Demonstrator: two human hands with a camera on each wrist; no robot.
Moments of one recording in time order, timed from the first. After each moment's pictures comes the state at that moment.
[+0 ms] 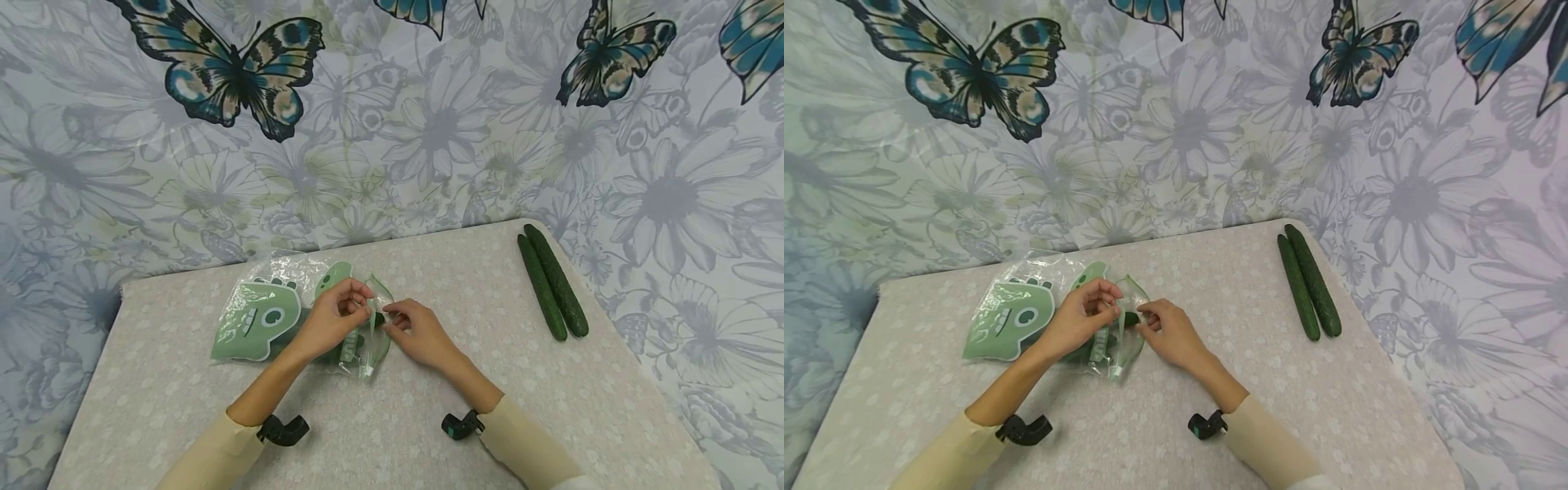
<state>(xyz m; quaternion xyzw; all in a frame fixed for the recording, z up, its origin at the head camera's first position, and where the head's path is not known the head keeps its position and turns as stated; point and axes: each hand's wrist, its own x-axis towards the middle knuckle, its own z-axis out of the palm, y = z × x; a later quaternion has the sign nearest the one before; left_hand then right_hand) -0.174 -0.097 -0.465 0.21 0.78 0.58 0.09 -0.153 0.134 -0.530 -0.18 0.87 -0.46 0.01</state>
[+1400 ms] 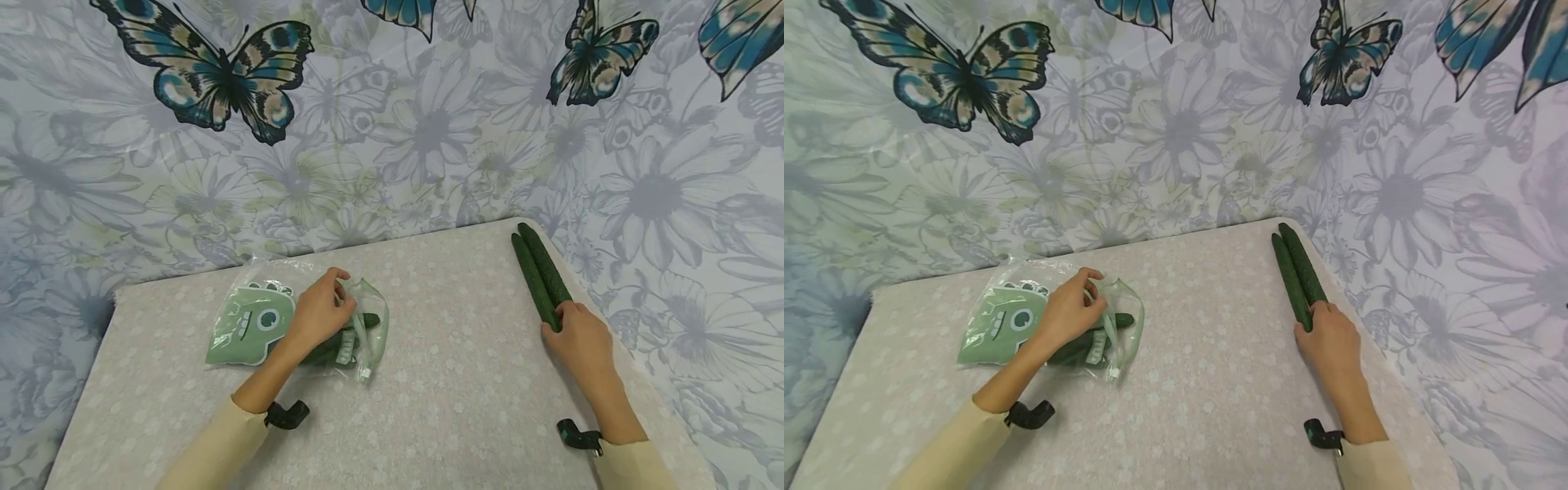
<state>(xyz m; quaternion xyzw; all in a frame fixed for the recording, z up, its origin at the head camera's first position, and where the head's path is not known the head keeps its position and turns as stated) -0.198 -0.099 -0.472 0.17 0.93 0.34 -0.01 -0.082 0.373 -0.500 0.08 0.98 -0.15 -0.11</state>
